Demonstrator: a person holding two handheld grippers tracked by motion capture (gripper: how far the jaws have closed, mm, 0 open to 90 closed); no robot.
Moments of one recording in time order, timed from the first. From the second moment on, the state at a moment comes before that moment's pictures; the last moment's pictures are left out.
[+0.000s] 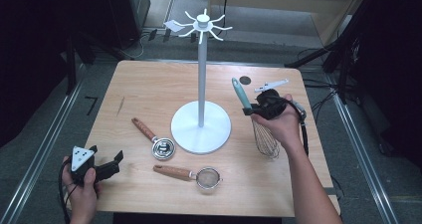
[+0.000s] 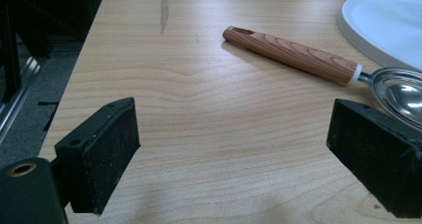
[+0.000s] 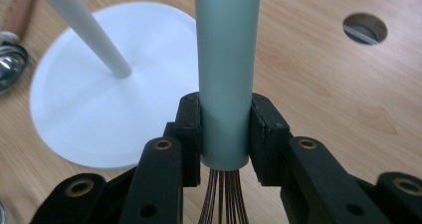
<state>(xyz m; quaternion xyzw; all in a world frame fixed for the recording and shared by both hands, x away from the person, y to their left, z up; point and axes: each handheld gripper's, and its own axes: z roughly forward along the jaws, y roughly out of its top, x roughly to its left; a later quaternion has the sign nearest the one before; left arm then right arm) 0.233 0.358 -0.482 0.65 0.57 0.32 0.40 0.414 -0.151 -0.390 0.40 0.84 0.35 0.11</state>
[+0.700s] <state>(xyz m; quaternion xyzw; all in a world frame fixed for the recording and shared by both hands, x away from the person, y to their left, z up) 0.234 0.358 -0.482 0.65 0.57 0.32 0.40 0.362 -0.132 -0.367 0.35 0.77 0.50 0.18</state>
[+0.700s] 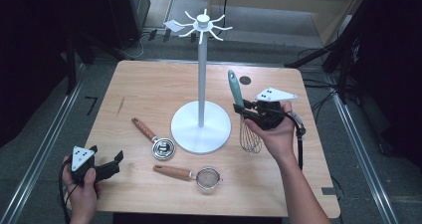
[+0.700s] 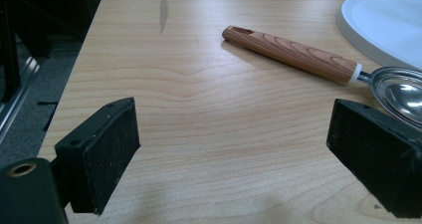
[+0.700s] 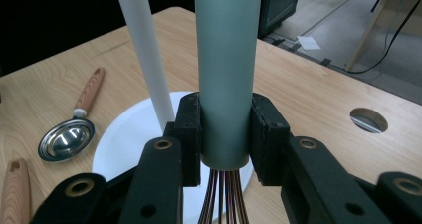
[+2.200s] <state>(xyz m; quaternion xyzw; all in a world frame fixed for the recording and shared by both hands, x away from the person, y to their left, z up) 0.234 0.358 -0.483 0.65 0.57 0.32 0.40 0.331 -0.103 -0.332 0.30 0.69 0.62 0.22</state>
